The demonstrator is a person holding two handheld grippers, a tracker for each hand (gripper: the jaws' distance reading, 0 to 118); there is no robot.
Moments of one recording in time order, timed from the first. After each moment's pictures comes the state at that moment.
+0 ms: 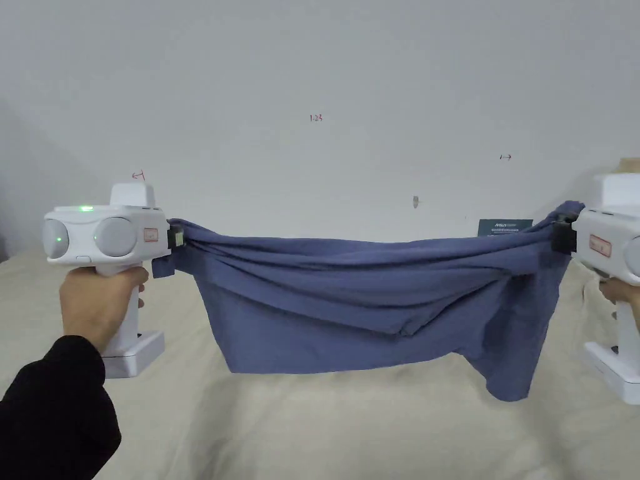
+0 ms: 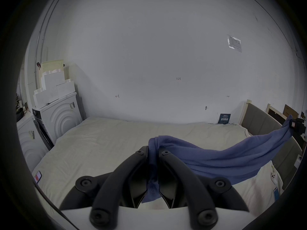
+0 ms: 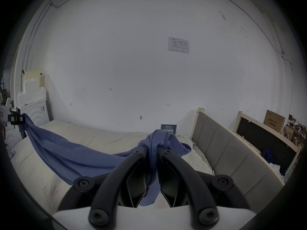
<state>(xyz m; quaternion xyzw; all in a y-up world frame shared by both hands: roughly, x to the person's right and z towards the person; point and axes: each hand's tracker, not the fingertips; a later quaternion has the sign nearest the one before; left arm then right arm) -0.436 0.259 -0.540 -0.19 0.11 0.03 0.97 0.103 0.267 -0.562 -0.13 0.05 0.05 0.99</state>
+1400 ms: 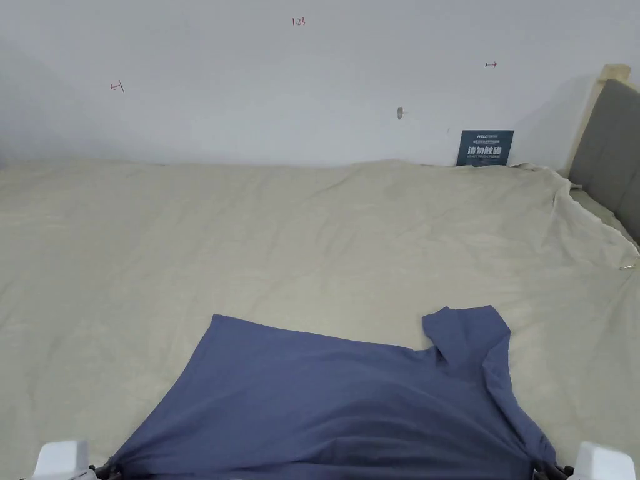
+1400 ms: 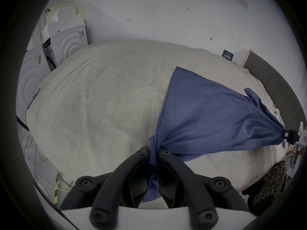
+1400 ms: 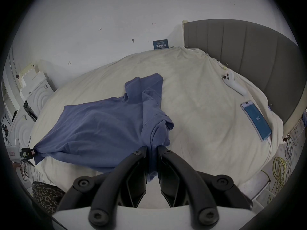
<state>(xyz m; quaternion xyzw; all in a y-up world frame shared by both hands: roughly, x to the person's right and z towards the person) -0.436 -0.029 -0.222 -0.42 0.11 0.09 0.90 0.156 -0.030 -0.278 -0.38 0.04 -0.07 0.92</state>
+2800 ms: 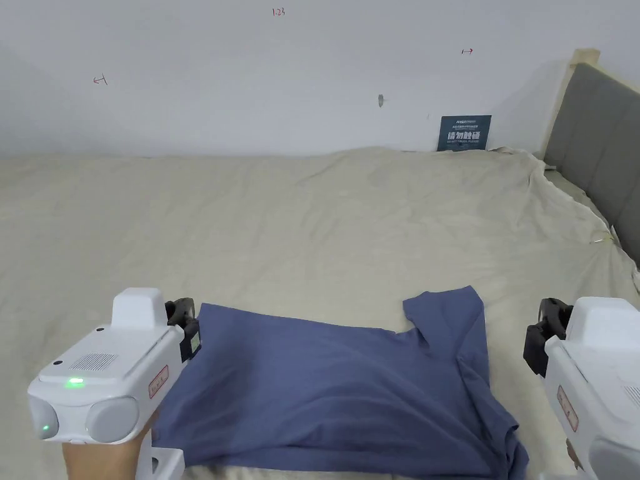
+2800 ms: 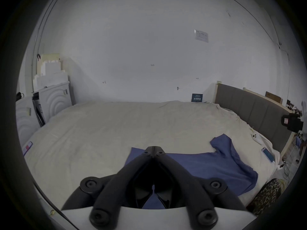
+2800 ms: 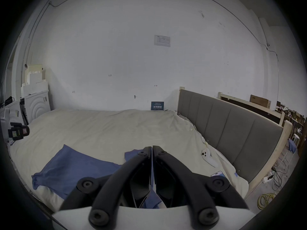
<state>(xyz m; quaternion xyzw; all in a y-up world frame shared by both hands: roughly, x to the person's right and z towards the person) -0.326 0.096 -0.275 -0.18 0.03 0.02 0.98 0.111 0.117 -0.252 -0.14 0.00 0.03 0.99</state>
